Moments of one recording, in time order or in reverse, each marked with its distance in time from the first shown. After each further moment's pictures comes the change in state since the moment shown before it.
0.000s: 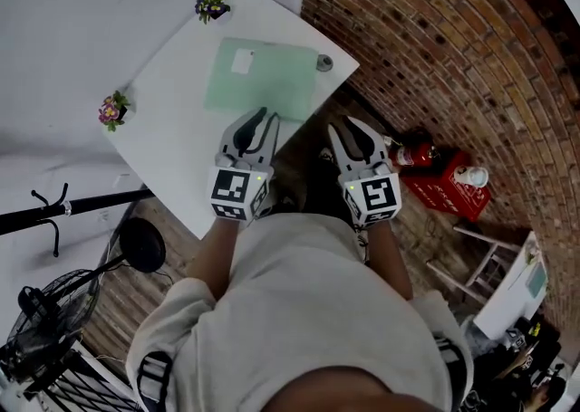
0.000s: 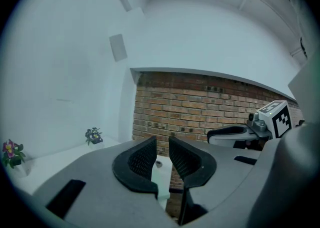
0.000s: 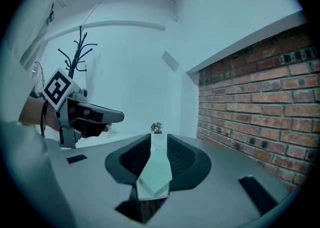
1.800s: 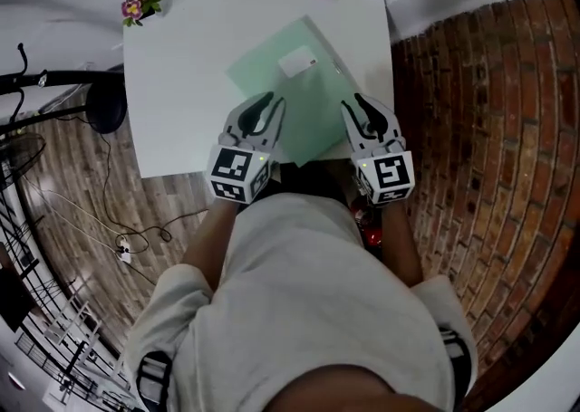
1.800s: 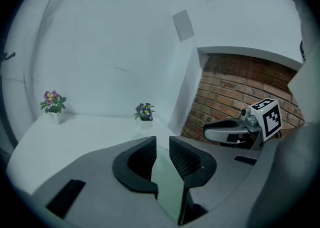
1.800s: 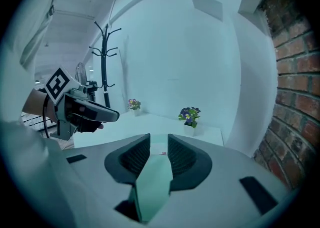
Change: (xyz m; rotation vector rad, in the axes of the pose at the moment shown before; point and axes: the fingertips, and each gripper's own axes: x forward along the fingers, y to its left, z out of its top) left arm 0.108 0.164 -0.073 -0.392 0.101 0.637; right arm 0.291 -0.046 -0.041 -0.181 0.197 0.768
